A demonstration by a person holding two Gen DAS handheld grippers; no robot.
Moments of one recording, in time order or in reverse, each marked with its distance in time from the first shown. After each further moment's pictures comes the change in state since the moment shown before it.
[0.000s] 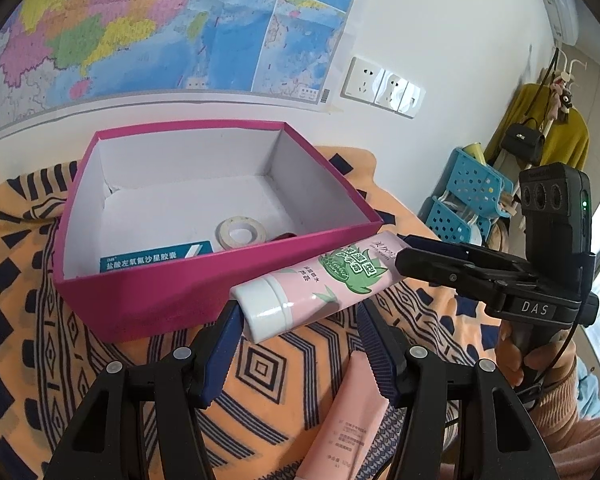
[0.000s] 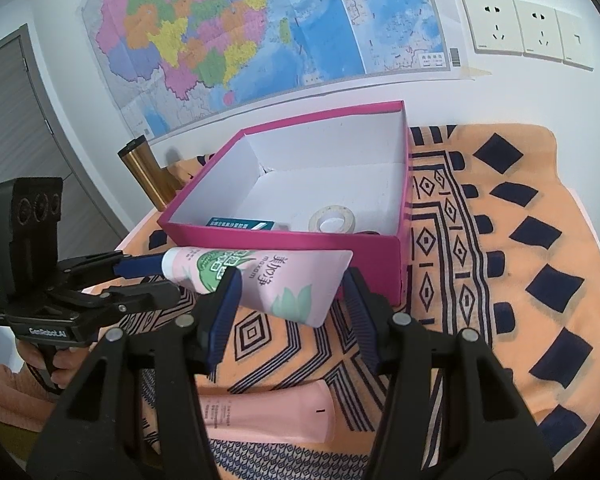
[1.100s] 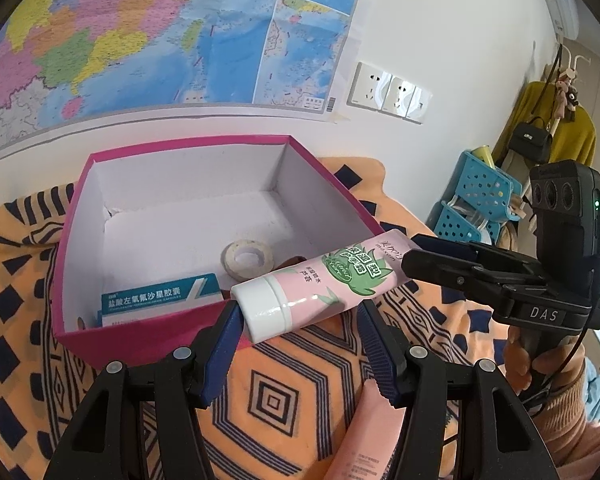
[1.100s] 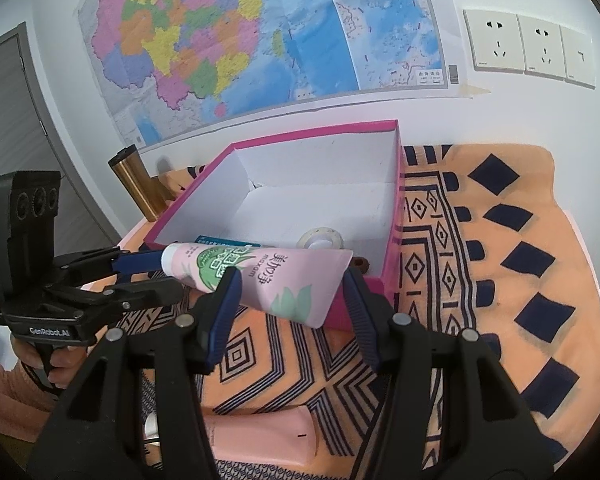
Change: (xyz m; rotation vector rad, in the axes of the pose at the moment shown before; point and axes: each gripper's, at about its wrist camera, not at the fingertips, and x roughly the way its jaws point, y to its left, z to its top) left arm 0.016 0.003 0.025 0.022 -0.006 0.027; right arm 0.006 -0.011 0.021 -0.023 -0.022 -0.022
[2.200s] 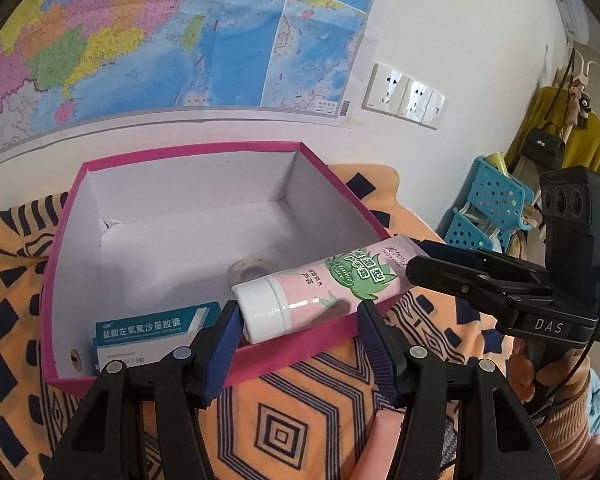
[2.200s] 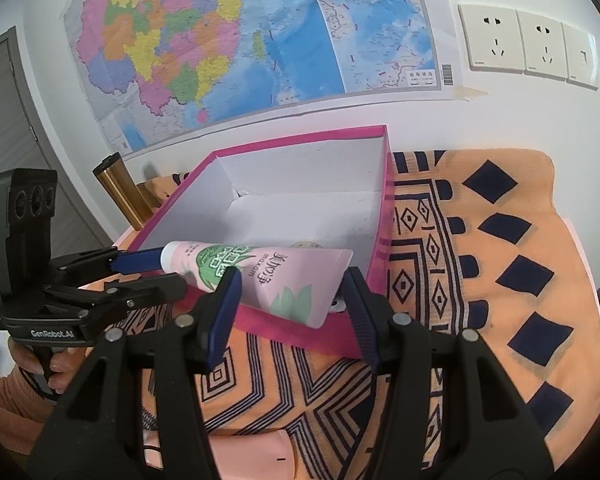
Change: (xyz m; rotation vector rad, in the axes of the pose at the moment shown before) left arm 0.023 0.007 0.020 -0.016 0.002 0.024; right arm 0.017 -0.019 0.019 0.012 0.005 -0.021
